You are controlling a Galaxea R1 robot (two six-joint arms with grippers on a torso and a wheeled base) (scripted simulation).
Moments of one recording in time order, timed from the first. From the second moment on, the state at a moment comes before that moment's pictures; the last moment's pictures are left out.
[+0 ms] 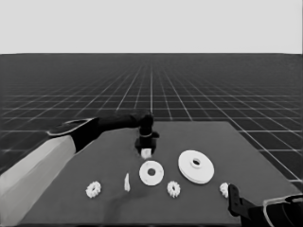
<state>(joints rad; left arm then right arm) -0.02 3.04 -1.83 0.14 1.51 -1.21 -0.35 1.76 -0.39 -0.70 -1.18 0.32</state>
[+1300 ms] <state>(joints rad) 0.00 3.06 -1.86 0.16 1.51 -1.20 -0.35 1.76 -0.39 -0.70 -1.18 0.32</state>
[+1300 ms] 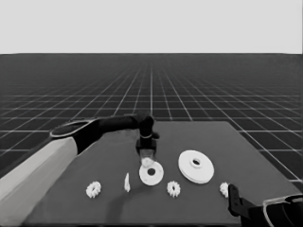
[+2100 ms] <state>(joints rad) 0.03 2.19 -0.96 0.20 1.50 -1.23 -0.35 1.76 -0.39 -0.70 -1.18 0.32</state>
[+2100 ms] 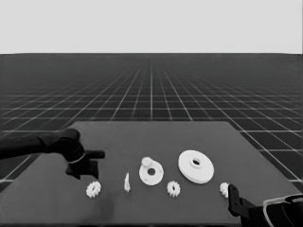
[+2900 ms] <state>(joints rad) 0.27 2.25 -1.10 0.42 1.39 -1.18 -0.35 1.76 -0.39 -0.70 -1.18 0.32</state>
